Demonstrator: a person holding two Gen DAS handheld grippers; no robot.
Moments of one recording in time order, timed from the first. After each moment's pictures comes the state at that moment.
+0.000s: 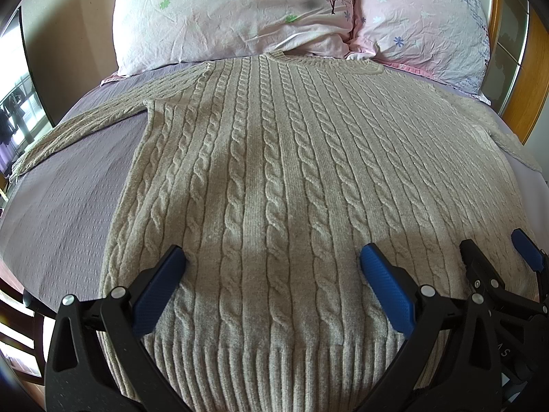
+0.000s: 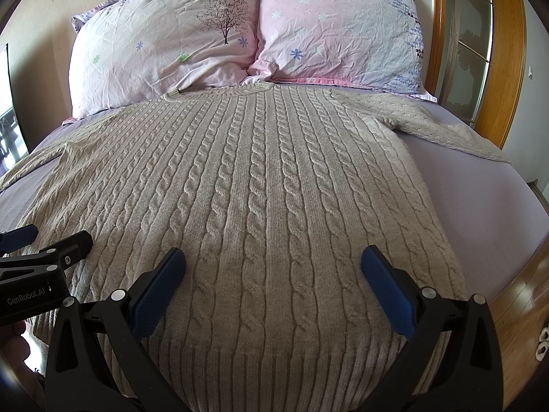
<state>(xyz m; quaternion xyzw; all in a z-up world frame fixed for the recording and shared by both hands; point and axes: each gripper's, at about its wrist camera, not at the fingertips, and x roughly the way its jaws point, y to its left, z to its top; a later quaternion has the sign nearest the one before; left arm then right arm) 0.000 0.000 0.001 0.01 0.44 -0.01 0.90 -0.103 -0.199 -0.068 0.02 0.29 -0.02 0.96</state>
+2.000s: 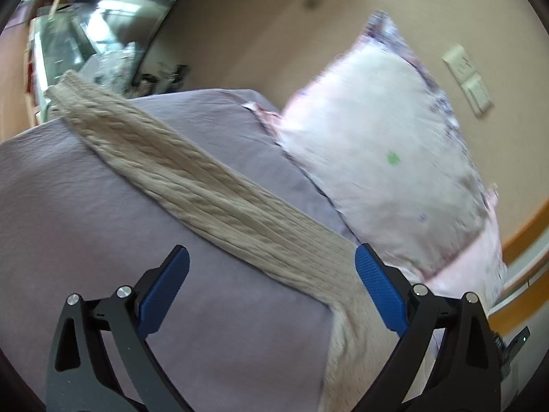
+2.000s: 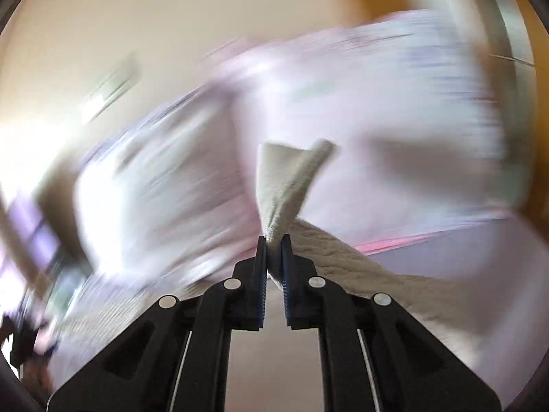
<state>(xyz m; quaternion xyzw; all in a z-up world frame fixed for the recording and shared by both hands) 0.086 0.328 0.043 -0.40 0.27 0.08 0.87 0.156 -0.240 0.109 0.11 0.19 0.16 0.96</state>
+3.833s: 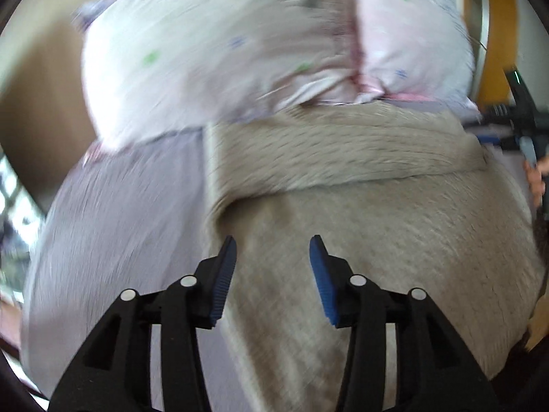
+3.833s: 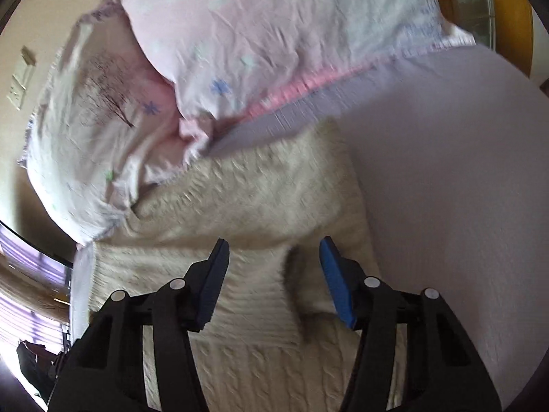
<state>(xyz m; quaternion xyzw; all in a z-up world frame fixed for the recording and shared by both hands) 0.078 0.108 0.051 0.07 0.38 -0.08 0.92 0.133 -0.339 -0.009 0.25 0.39 0.05 0.88</state>
